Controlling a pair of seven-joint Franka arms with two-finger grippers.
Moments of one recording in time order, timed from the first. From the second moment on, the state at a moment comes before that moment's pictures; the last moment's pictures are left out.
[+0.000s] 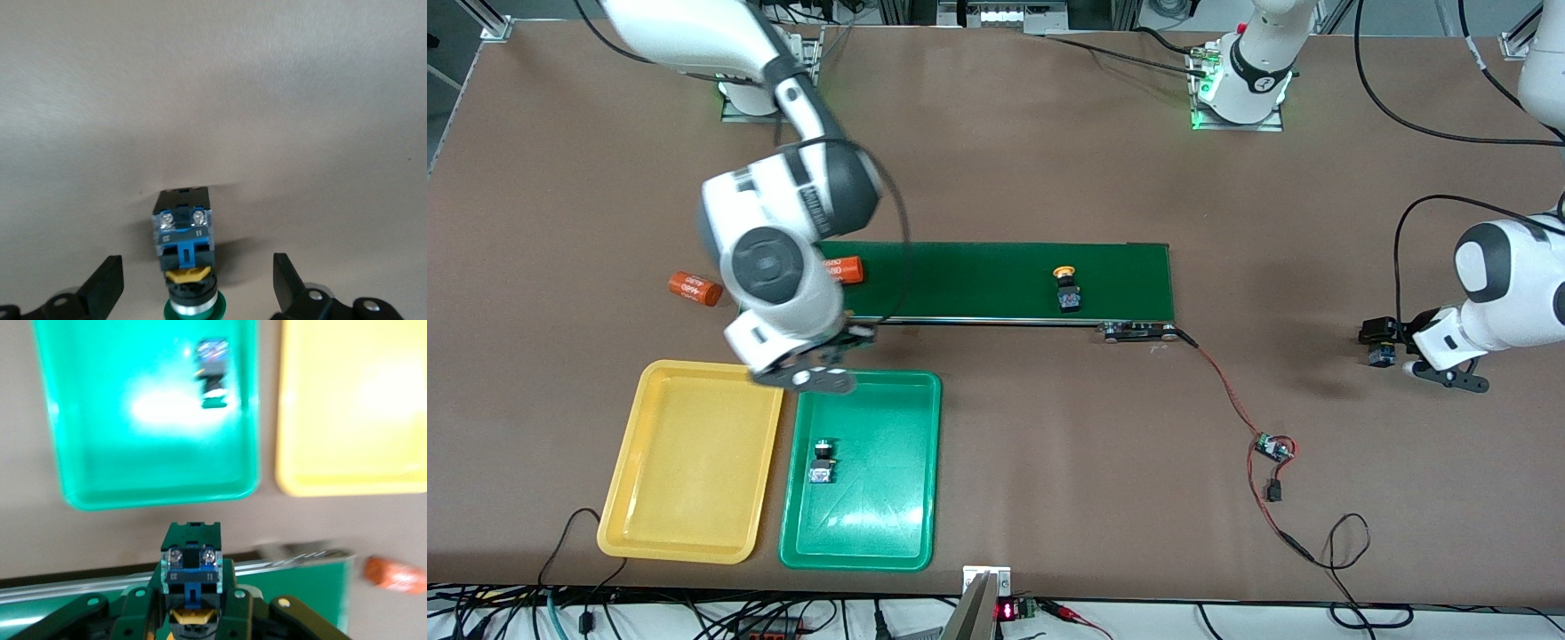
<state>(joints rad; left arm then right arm) 0.68 0.65 -0.37 -1.85 0.28 2.28 0.39 0.46 0.64 -0.09 -1.21 -0.05 1.74 0.45</state>
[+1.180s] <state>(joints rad) 0.54 0.43 -0.47 -1.89 0.08 1.97 0.35 0.08 0.79 -0.14 -1.25 -0.01 2.08 -0.05</state>
